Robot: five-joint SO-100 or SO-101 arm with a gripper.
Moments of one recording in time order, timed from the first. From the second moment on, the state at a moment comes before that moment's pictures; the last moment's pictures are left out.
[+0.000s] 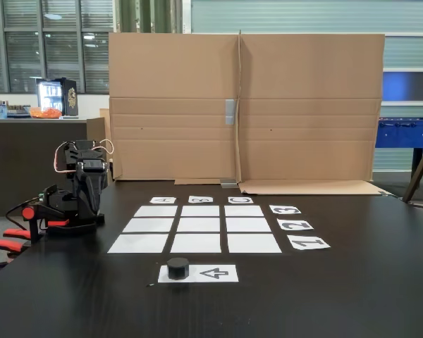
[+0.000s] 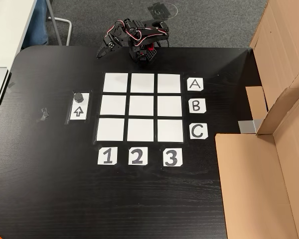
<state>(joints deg) 61.1 190.1 174.6 49.2 -10.2</state>
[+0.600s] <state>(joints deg) 61.1 190.1 174.6 49.6 -10.2</state>
